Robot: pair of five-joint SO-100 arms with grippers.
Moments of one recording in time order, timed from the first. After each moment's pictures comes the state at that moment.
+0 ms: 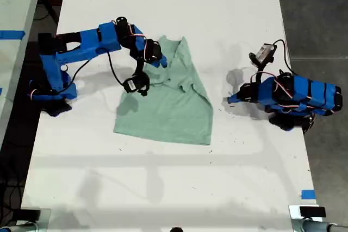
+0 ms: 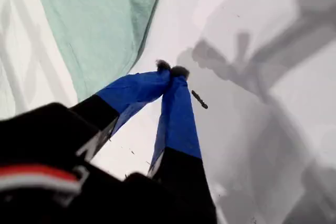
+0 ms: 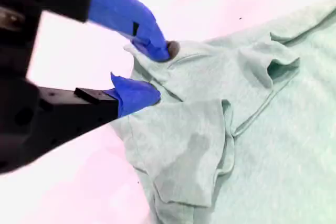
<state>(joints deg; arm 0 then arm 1) -25.5 84.4 73.1 71.6 23.7 13.5 200.2 174.9 73.6 -14.2</state>
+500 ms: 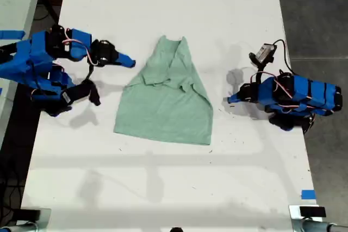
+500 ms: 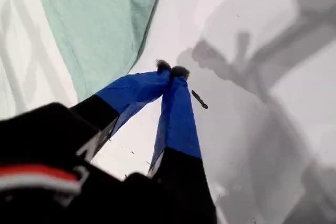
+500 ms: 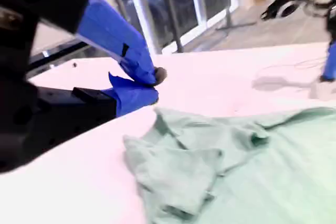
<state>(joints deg) -15.8 153.2 133.1 50.7 17.6 13.5 200.2 174.9 73.6 -14.2</state>
